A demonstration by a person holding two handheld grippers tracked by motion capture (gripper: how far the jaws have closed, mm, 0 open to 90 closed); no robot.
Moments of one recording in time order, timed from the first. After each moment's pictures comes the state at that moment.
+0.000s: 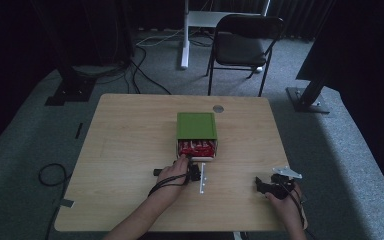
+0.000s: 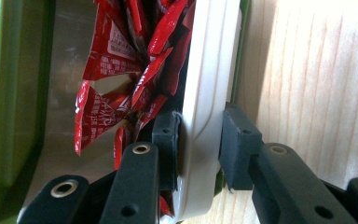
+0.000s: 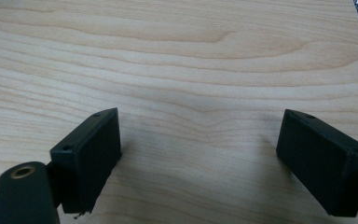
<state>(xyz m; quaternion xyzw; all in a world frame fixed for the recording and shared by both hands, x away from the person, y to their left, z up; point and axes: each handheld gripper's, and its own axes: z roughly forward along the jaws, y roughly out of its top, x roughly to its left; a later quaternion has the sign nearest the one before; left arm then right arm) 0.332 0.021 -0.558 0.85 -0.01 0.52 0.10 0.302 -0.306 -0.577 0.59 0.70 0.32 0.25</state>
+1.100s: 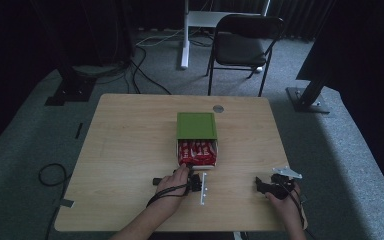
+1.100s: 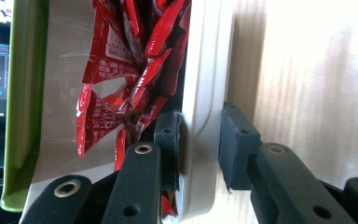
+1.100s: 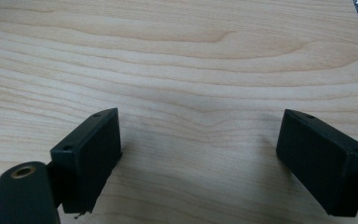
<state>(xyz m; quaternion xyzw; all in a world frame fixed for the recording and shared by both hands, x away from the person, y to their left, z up) 0.297 0.019 -0.554 0.86 -0.02 0.50 0.10 0.302 -0.305 -0.577 0.59 0.70 0.32 0.25</state>
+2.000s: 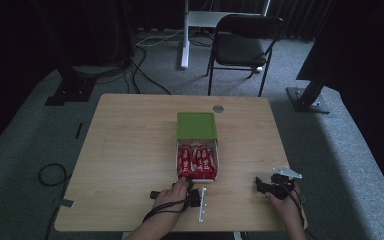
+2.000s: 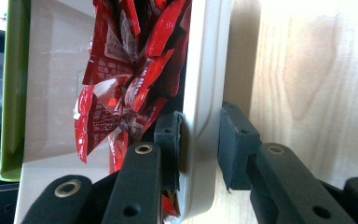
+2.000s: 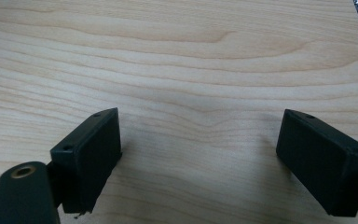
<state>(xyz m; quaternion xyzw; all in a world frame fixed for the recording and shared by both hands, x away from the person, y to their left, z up) 0.254 0.023 -0.558 0.87 -0.03 0.49 0.11 0.302 -0.305 -0.577 0.59 0.70 0.32 0.25</state>
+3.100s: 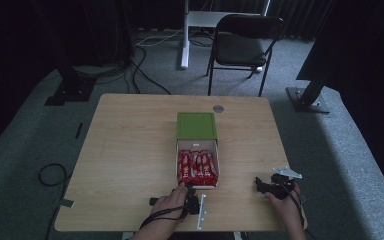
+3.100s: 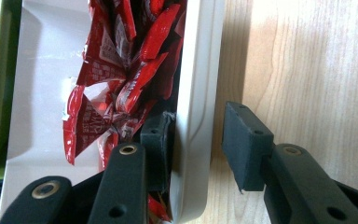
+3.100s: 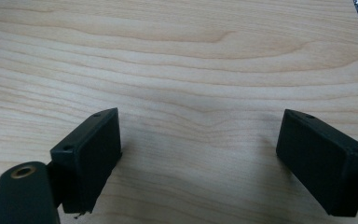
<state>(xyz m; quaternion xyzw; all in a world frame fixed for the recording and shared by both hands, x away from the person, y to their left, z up) 0.237 0.027 -0.555 0.88 -0.03 0.45 0.14 0.302 -0.305 -0.577 0.59 0.70 0.32 0.25</state>
